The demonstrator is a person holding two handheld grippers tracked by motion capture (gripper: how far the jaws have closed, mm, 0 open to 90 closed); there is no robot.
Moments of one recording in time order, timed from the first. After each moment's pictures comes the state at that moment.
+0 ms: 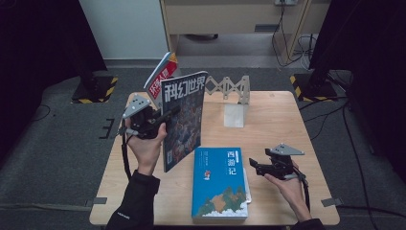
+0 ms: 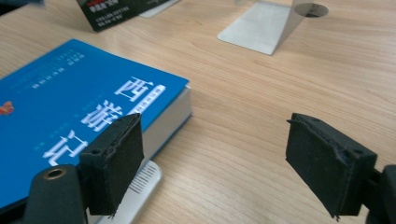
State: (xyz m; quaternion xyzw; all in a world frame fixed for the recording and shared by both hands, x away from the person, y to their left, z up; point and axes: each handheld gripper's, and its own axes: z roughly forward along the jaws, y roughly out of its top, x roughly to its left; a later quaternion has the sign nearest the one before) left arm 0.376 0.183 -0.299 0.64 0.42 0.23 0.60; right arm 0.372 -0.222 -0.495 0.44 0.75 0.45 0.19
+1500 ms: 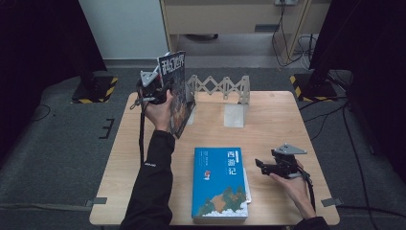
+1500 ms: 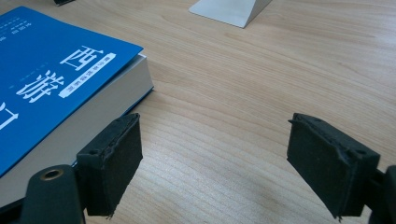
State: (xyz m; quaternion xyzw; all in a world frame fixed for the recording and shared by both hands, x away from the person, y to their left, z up) left arm 0.516 0.180 -0.349 0.58 0.50 0.33 0.55; right arm 0.382 -0.242 -0.511 0.46 0.76 0.41 0.19
